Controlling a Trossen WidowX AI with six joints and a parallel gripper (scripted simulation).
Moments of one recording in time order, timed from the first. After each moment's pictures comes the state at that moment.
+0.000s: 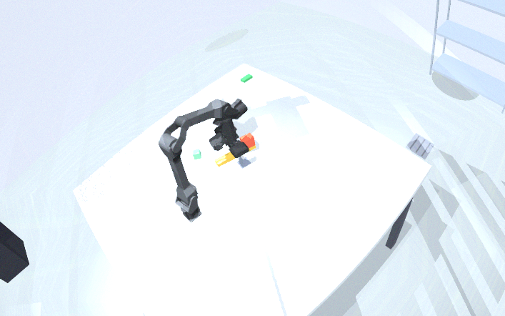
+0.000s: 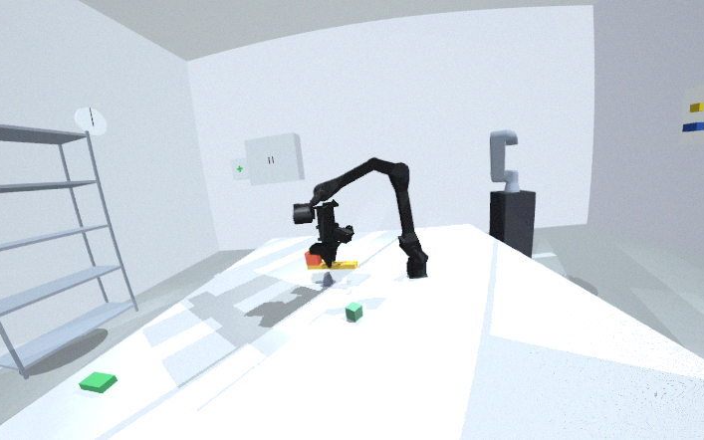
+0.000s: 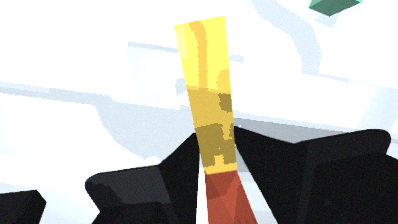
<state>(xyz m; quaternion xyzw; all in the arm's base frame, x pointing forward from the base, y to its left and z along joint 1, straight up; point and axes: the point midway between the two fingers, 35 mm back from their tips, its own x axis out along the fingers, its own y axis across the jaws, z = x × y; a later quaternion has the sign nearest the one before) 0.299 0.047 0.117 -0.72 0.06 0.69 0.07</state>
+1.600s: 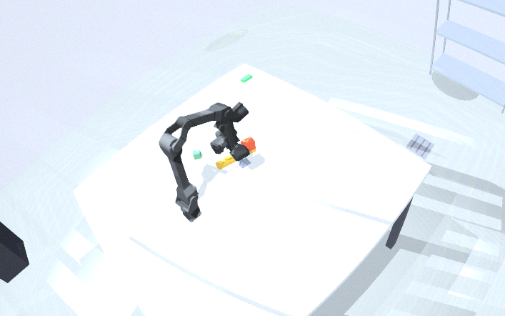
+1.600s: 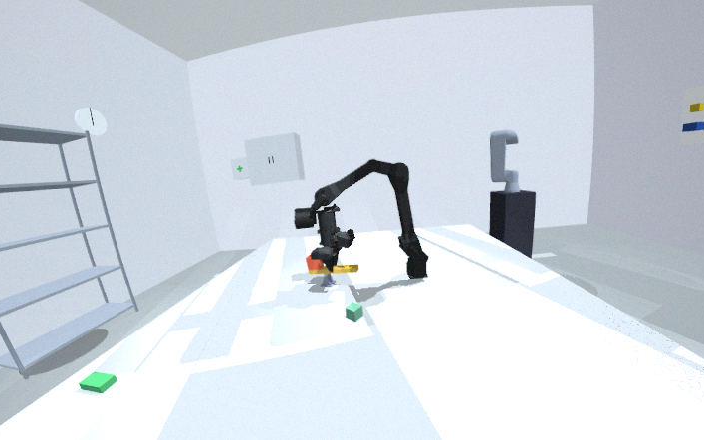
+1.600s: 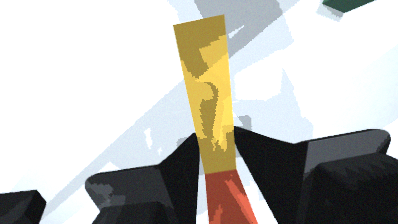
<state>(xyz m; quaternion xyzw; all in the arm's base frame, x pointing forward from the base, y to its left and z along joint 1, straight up) 0.297 0.045 0.101 -0.71 0.06 0.69 0.07</state>
